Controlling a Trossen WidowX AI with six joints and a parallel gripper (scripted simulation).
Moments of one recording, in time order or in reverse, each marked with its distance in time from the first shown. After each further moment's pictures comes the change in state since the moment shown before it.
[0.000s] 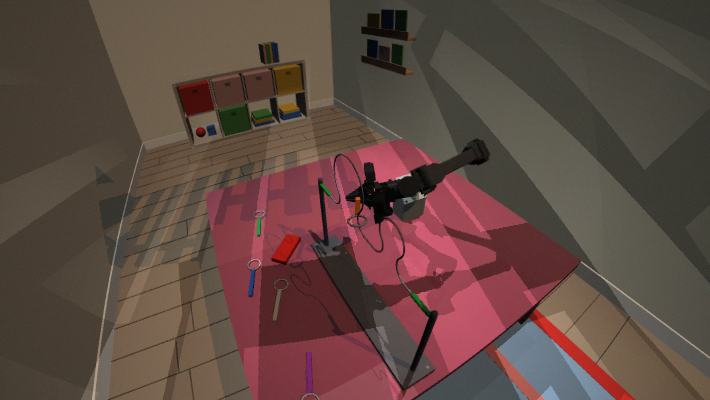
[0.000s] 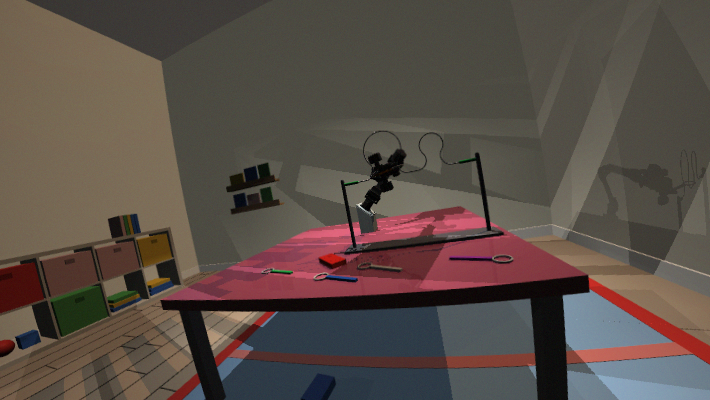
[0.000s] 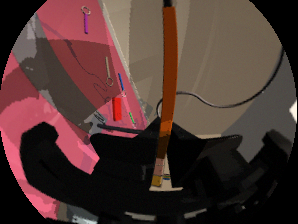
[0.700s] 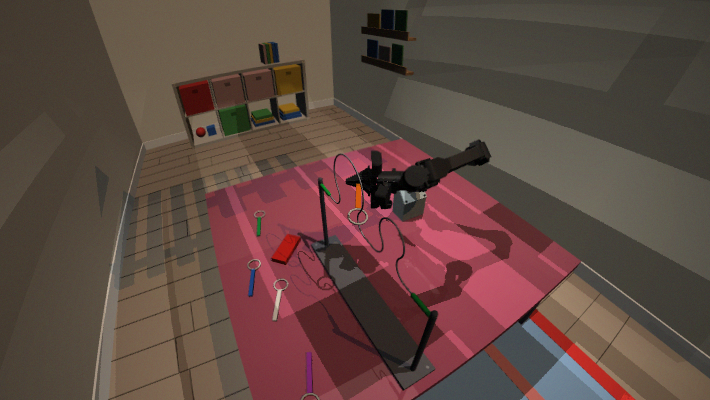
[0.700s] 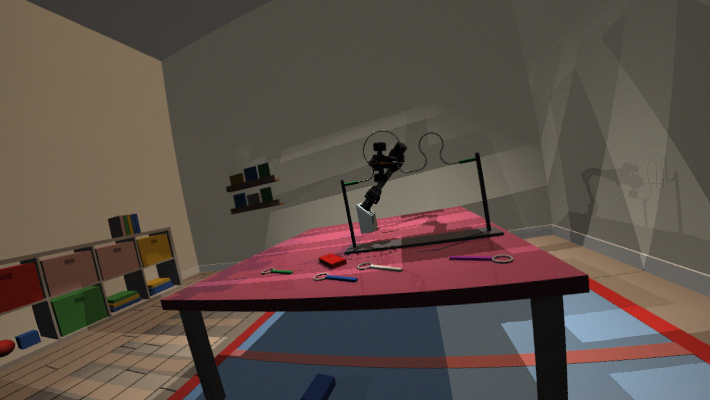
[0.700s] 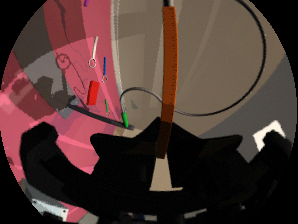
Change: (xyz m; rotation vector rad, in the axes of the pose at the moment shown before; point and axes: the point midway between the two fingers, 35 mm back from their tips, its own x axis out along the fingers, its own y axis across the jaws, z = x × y) arm -0.013 -0.055 0.010 -0.328 0.039 -0.179
